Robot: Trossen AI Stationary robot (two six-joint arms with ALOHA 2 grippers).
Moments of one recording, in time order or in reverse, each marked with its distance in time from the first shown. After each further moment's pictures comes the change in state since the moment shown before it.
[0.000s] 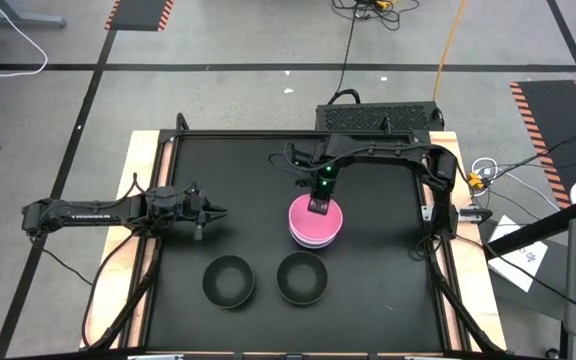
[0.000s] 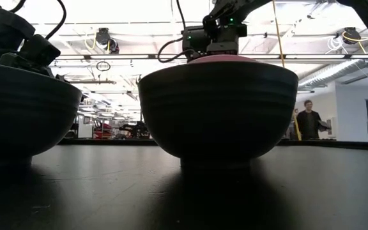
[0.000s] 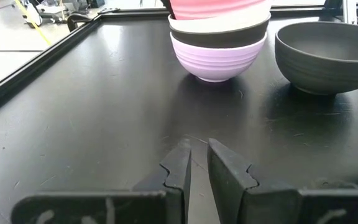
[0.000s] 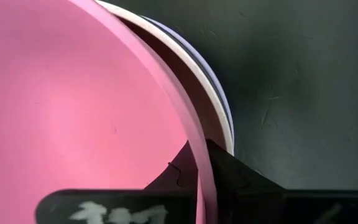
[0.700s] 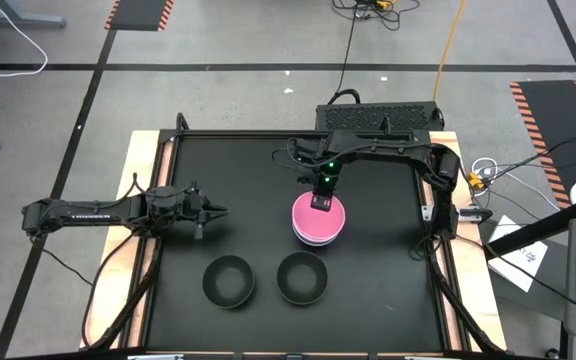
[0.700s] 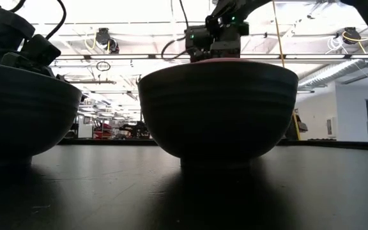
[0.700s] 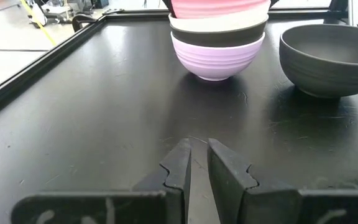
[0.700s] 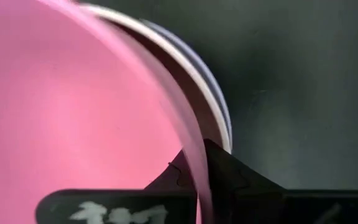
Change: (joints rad) left arm 0.000 0.000 0.000 0.006 -0.015 -0.009; right arm -0.022 -0.018 0.001 -0.035 -0.017 -0.026
